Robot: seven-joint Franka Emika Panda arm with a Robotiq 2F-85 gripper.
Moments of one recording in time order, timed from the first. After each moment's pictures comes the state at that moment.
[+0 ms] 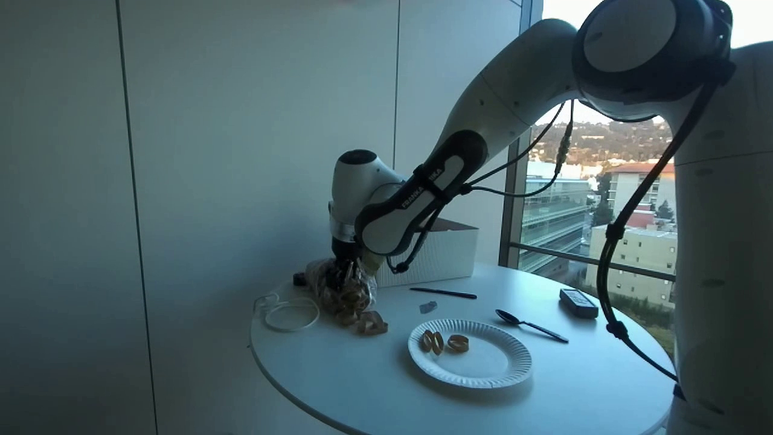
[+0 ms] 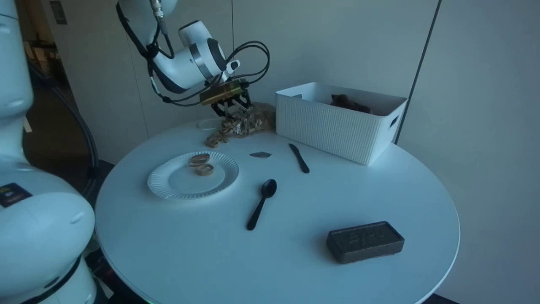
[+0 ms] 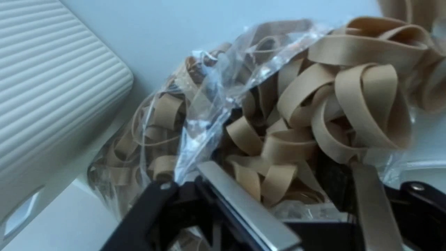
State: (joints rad) arm 0.00 0.15 0.14 -2.11 -0.64 2.61 0.17
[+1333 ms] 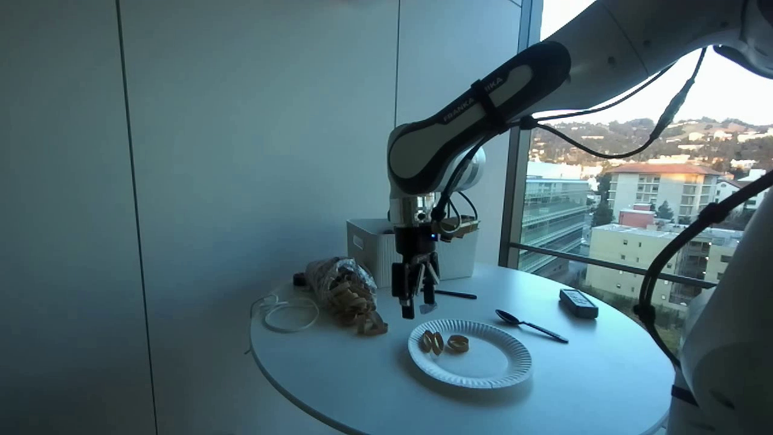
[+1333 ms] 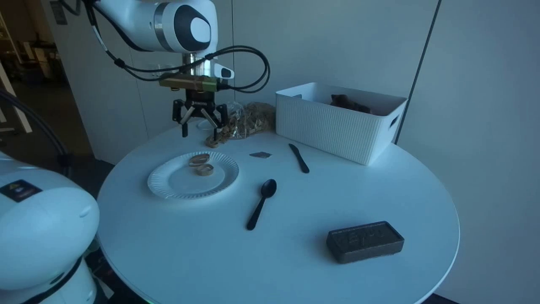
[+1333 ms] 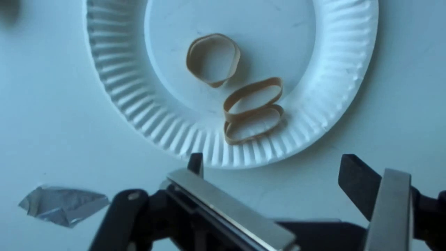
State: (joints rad) arm 0.07 -0.26 0.03 -2.40 -0.01 2.01 -0.19
